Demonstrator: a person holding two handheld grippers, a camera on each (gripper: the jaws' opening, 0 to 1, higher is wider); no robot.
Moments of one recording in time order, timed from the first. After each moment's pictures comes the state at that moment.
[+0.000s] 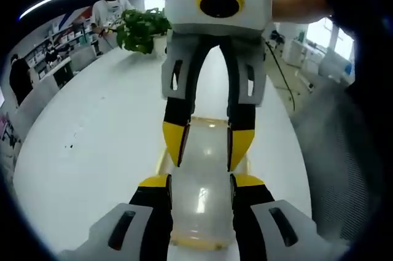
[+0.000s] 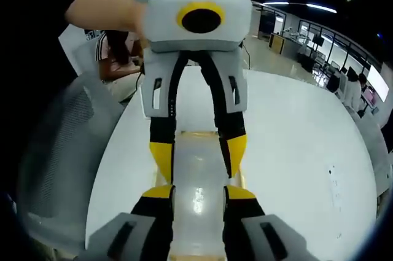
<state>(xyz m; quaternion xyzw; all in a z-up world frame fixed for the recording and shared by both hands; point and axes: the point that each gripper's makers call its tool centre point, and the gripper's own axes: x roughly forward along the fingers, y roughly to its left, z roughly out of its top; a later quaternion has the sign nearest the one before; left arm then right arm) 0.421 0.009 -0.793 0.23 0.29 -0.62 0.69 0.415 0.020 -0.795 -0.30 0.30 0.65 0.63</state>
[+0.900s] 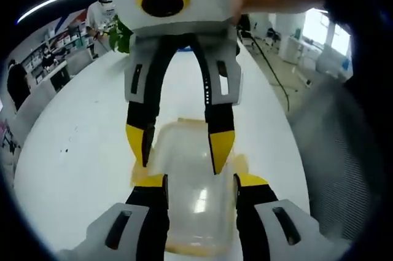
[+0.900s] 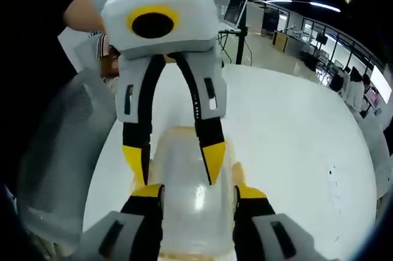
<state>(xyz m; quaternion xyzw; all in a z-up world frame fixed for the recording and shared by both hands) 0.402 0.002 -0.794 0.24 0.28 -0.63 0.69 0.424 0.018 -0.797 -0.31 0.31 0.66 0.61</state>
